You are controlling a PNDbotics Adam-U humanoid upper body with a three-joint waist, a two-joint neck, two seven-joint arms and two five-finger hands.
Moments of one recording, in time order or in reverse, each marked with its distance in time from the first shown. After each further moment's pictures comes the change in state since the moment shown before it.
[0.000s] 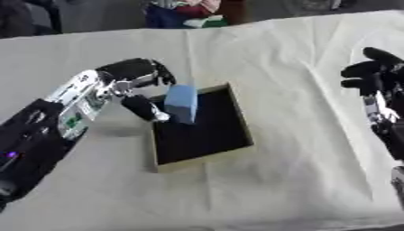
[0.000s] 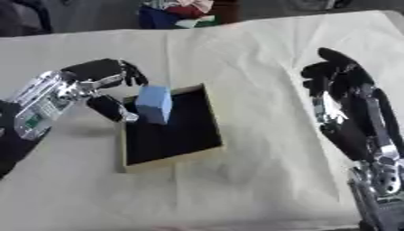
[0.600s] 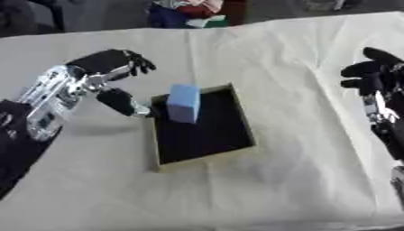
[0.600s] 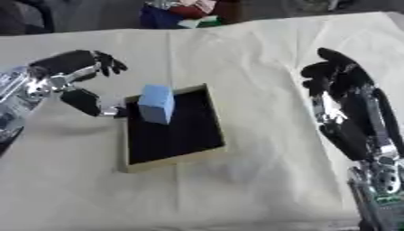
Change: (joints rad) left arm 0.111 0.095 0.180 -0.177 0.095 0.115 0.065; right arm 0.001 0.000 -0.003 0.000 0.000 0.000 -0.001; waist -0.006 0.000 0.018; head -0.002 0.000
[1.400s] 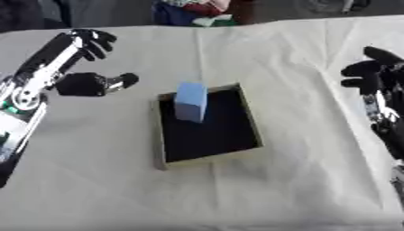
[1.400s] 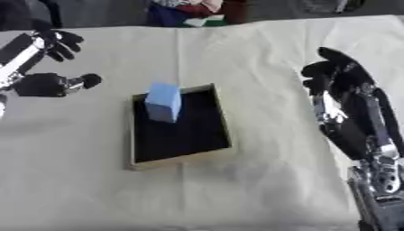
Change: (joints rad) left arm 0.183 -0.055 0.174 -0.159 0.222 0.104 0.180; right arm 0.000 0.000 -0.001 0.000 0.000 -0.002 -0.003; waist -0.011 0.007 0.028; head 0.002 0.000
